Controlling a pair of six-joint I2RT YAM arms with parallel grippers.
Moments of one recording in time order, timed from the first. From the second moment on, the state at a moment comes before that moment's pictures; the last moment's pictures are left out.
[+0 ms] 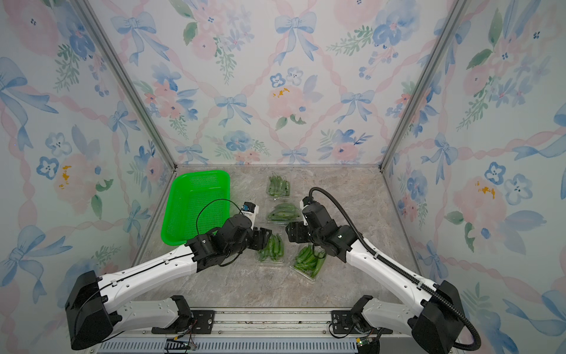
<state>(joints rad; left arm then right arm) -0.92 1.22 0.87 -0.31 -0.20 -0.59 0.71 1.16 0.91 -0.54 0.04 0.55</state>
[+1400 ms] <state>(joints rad) -1.10 1.64 1.03 -0.12 -0.04 -0.63 0.55 0.72 0.54 -0.80 0.02 0.92</state>
